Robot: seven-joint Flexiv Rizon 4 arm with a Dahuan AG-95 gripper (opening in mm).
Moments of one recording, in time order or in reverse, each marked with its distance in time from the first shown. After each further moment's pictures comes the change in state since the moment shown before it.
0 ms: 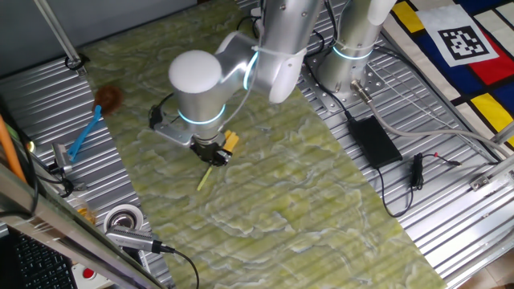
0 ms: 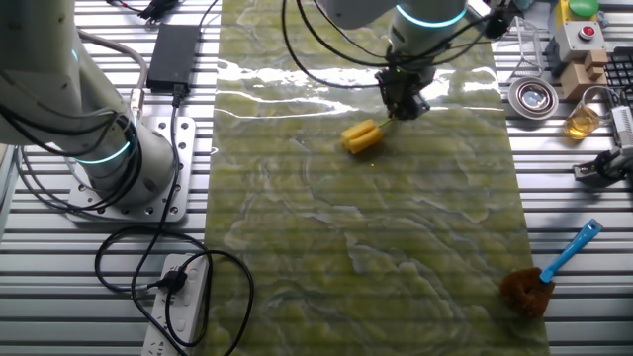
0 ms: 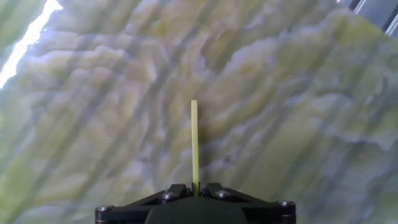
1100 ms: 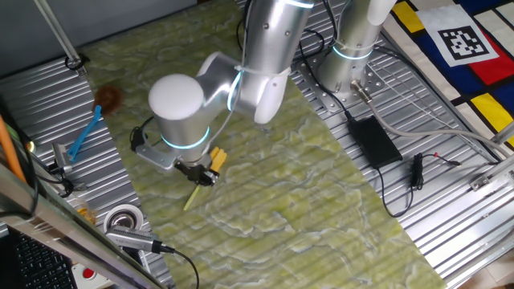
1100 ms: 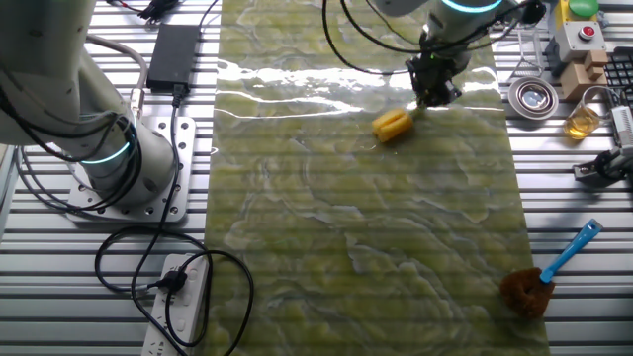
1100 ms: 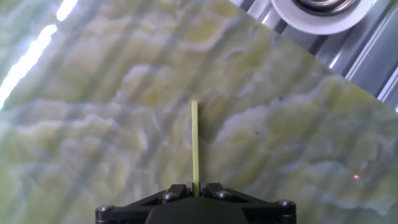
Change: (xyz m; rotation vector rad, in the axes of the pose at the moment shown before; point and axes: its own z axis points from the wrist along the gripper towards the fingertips) arm -0.068 0.013 -0.005 -0.010 0.006 0.079
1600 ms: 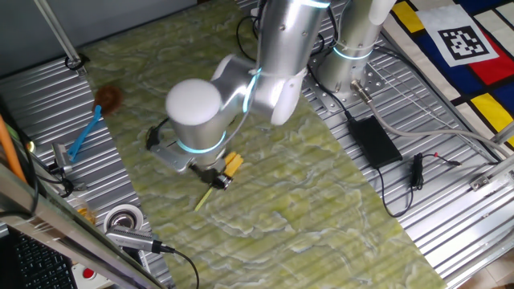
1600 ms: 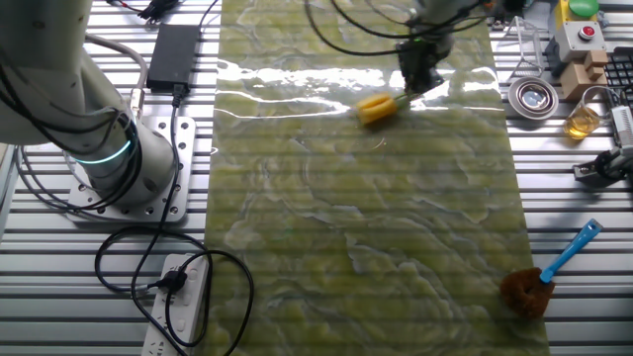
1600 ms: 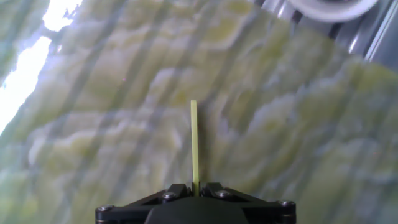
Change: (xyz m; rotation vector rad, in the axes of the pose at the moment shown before) arm 0.029 0.027 0.002 0.003 -0.006 0.061
